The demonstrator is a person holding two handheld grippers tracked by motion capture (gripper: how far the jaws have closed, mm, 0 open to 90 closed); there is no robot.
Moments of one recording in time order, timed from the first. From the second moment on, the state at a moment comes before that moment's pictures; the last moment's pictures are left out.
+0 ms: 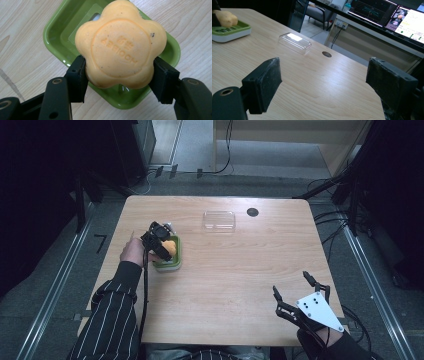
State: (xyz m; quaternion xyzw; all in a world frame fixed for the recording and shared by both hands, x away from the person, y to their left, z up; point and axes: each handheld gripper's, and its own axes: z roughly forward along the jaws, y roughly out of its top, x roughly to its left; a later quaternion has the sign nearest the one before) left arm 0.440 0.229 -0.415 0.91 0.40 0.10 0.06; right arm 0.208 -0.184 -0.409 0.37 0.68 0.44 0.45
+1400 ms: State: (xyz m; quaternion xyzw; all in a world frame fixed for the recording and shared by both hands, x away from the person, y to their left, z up) left arm 0.457 0.229 -0.439 0.92 0.37 0.10 0.05; right arm 0.211 -0.186 -0.410 0.37 0.68 0.44 0.44
